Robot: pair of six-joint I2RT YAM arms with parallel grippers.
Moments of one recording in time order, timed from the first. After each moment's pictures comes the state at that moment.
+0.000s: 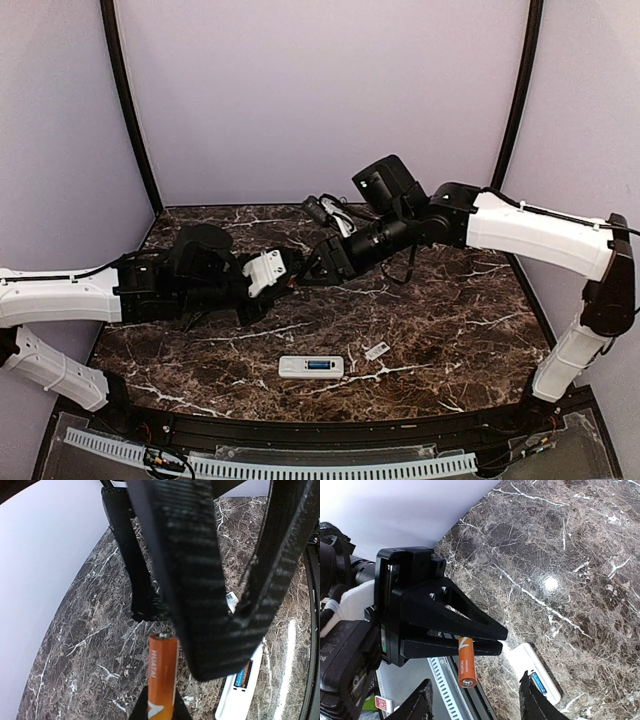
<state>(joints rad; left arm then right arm) -1.03 1.23 0.88 -0.15 -0.09 0.40 0.97 1.64 1.51 -0.59 -0.50 0.36</state>
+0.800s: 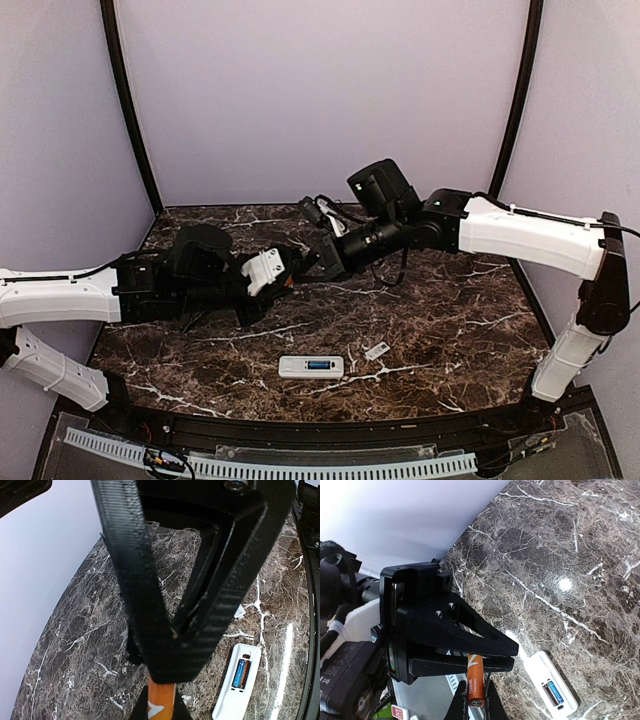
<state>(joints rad) -1.03 1.22 0.88 -0.16 -0.09 0.35 0.97 1.67 1.48 -0.47 -0.54 0.48</state>
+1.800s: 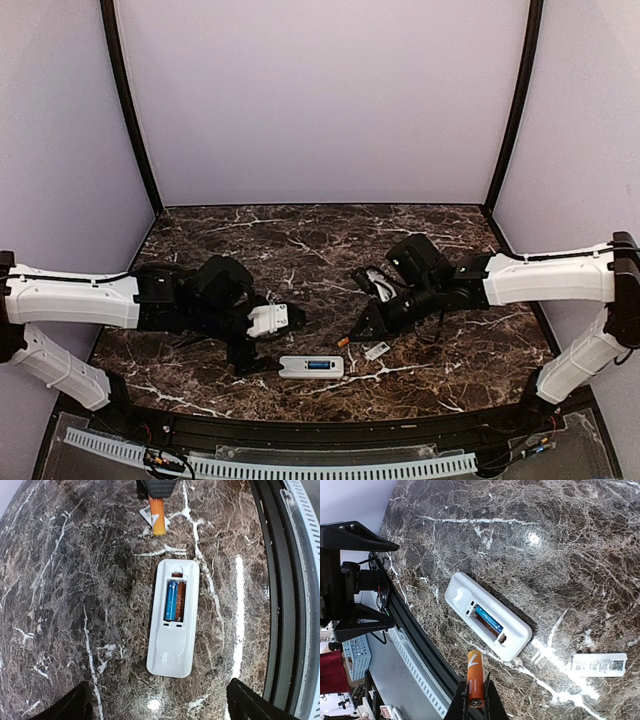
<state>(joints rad) -1.03 1.28 0.82 -0.41 0.12 0.41 0.93 1.47 0.93 -0.34 -0.45 0.61</state>
